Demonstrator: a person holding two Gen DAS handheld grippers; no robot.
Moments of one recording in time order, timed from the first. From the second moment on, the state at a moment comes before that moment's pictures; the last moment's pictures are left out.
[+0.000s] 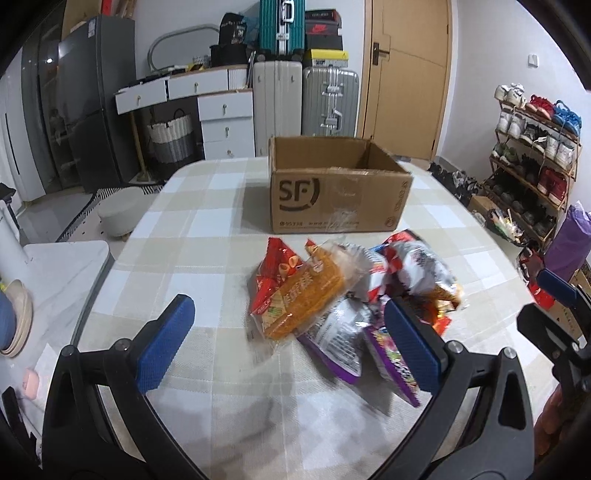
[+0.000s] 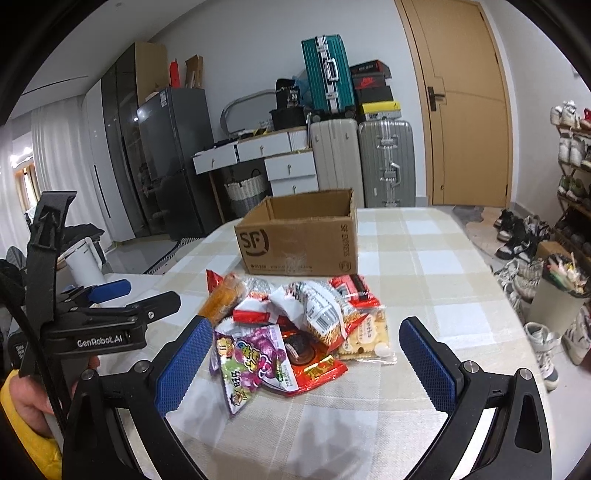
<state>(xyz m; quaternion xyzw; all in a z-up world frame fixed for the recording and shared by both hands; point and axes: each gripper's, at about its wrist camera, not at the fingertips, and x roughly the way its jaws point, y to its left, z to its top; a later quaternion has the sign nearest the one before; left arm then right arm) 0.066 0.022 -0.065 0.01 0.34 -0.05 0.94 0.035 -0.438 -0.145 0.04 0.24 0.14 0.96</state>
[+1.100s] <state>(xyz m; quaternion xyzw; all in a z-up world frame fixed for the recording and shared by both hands) 0.170 0.047 -0.142 -0.07 0.43 -0.22 0.87 0.142 -0.446 -0.188 0.07 0.30 0.20 0.93</state>
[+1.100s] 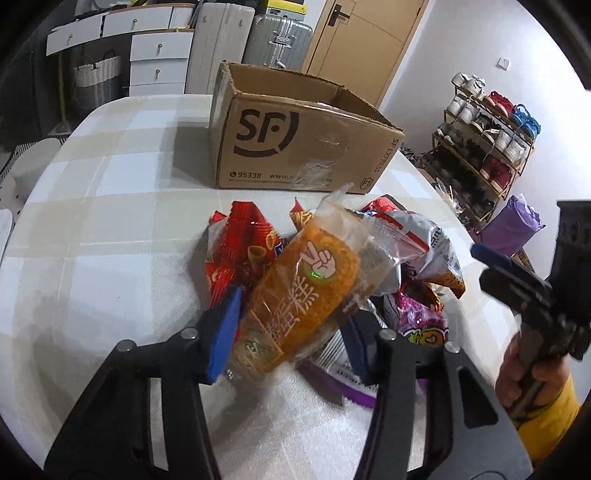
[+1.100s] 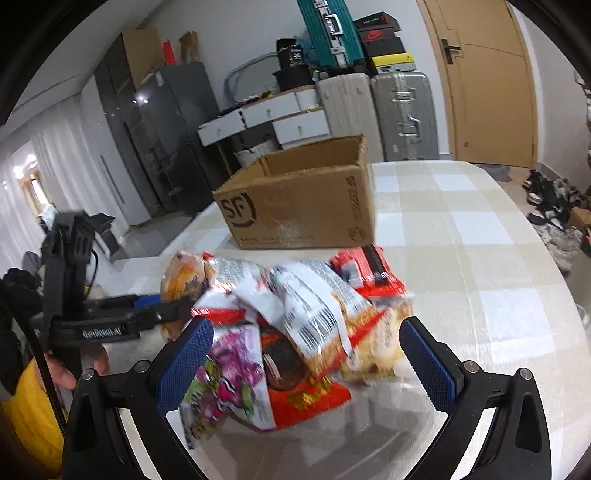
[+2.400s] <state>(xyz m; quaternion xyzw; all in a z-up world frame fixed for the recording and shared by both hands) 0.095 0.089 -0.101 -0.10 0.38 -0.20 0.90 0.137 -0.429 -0.155 0.04 0.32 0.27 0.91</state>
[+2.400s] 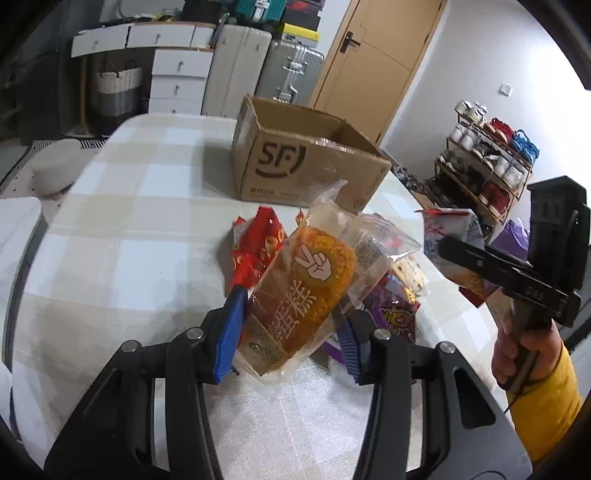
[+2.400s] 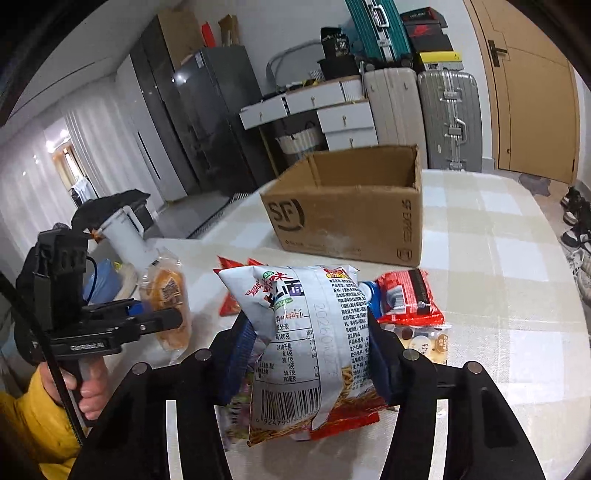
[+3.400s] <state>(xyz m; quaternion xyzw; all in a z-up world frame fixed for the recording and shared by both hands) 0.124 0.058 0.054 -0.07 0.34 -0.20 0.92 0.155 -0.429 -0.026 0.12 0.23 0.34 0.90</state>
